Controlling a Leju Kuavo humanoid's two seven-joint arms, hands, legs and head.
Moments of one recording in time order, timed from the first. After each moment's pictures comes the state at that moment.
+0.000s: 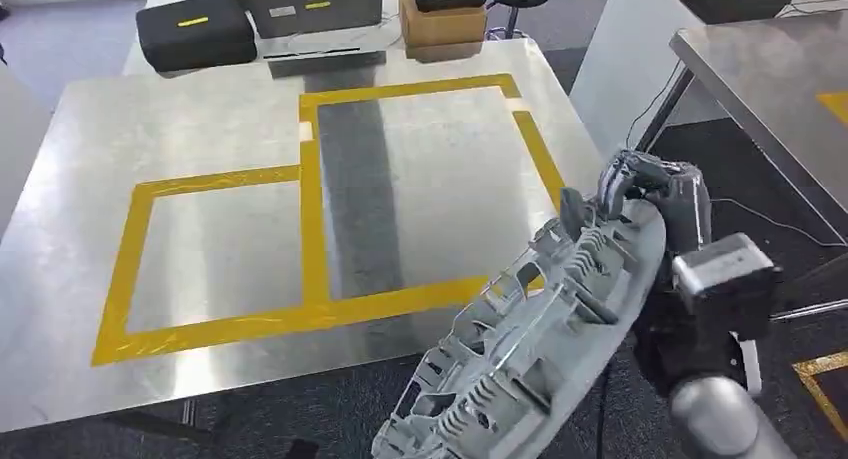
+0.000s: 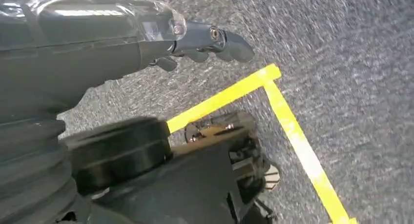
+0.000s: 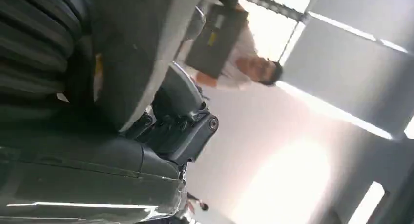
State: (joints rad) left arm -0.13 0.00 -1.12 -0.22 0.79 0.25 -0.01; right arm -0.42 -0.45 0.55 -2.06 0.14 -0.27 0.23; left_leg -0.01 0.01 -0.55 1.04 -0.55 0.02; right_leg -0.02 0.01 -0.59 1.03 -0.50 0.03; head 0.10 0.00
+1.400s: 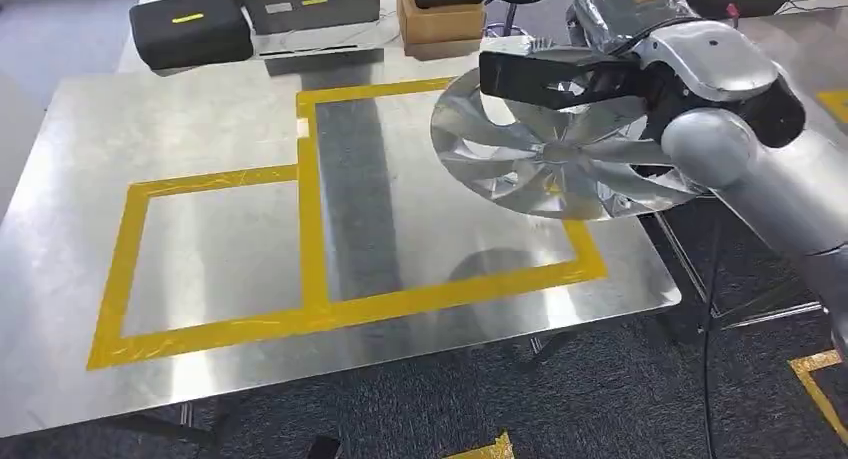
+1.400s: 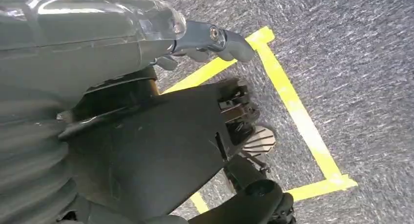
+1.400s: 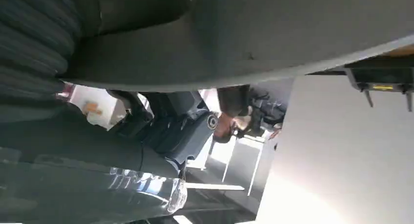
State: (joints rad) left arm -0.14 -0.07 -1.13 -0.21 0.83 0.21 0.00; right arm -1.39 -0.53 1.07 -1.45 0.45 0.51 0.70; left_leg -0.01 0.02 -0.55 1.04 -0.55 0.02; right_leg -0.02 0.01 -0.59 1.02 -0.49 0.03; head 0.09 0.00
